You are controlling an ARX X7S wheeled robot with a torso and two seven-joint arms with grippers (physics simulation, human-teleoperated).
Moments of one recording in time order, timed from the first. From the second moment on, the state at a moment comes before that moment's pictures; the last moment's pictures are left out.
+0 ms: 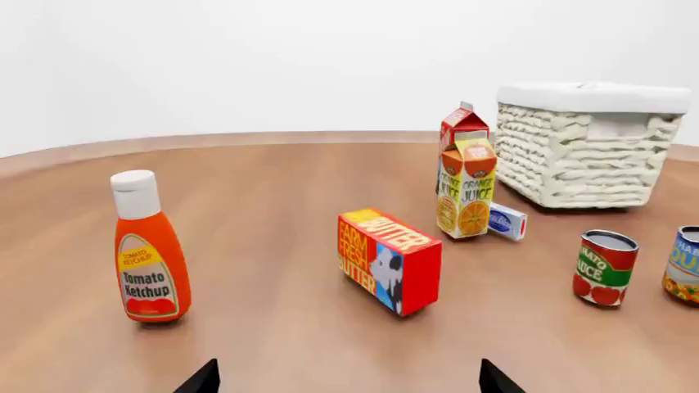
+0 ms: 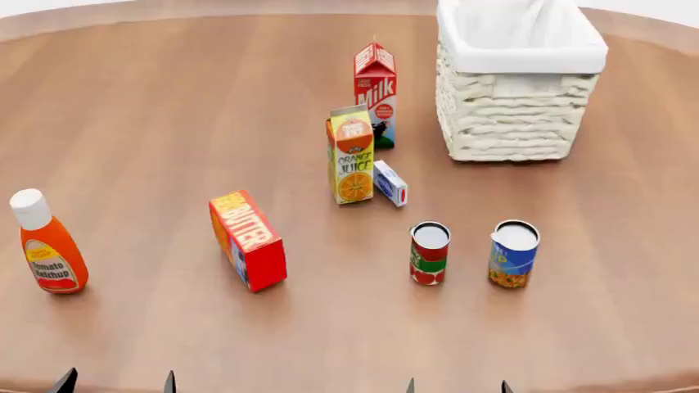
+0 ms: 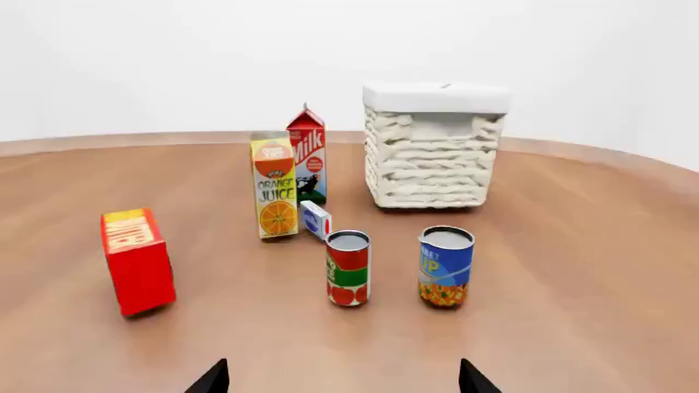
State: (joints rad) left arm 0.00 0.00 0.00 0.00 0.00 0.00 0.00; right arm 0.00 0.00 0.00 0.00 0.00 0.00 0.00
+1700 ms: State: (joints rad) left arm -0.01 -0.12 0.14 0.00 -0.12 0.01 -0.14; right arm 0.03 0.12 -0.16 -0.13 0.07 0.10 0.16
